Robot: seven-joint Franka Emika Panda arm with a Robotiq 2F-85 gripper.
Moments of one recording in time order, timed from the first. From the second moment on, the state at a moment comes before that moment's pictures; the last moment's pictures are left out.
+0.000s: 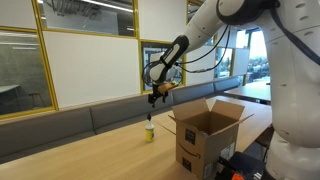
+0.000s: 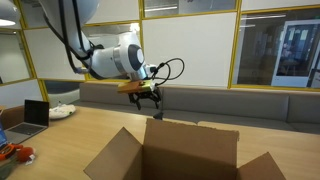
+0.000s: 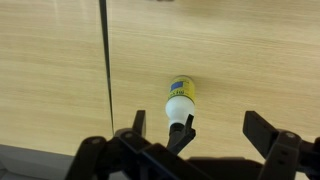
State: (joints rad) arm -0.04 0.29 -0.03 -1.99 -0.25 2.47 0.13
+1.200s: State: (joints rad) arm -0.06 0.95 -0.02 -1.25 -0.05 2.31 0.00
